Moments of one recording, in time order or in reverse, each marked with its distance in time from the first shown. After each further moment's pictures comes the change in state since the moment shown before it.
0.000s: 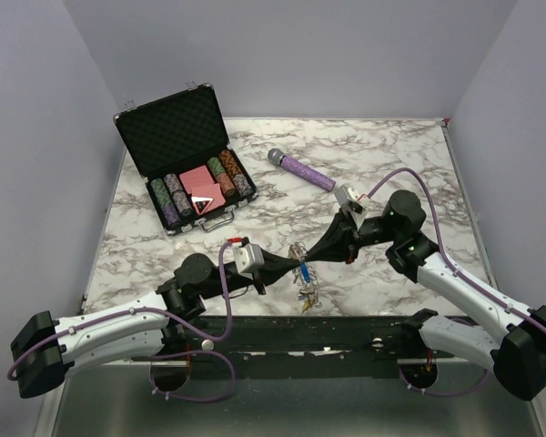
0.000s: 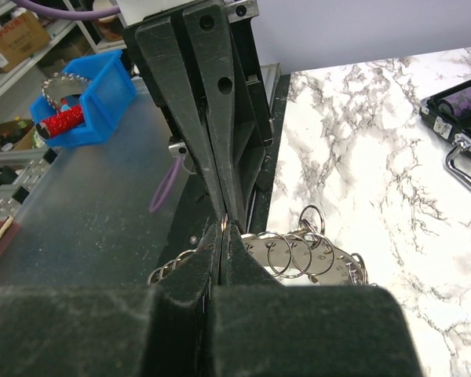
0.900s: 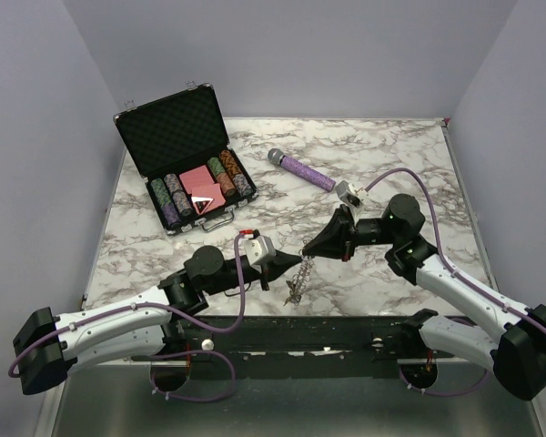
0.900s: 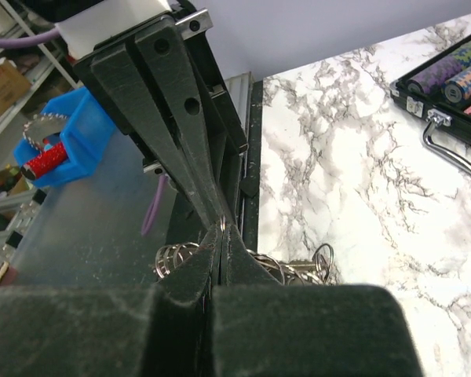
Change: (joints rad) left arm 0.000 0.045 0.081 -0.151 -0.050 0.000; right arm -0.006 0.000 -0.038 0.051 0.136 0.114
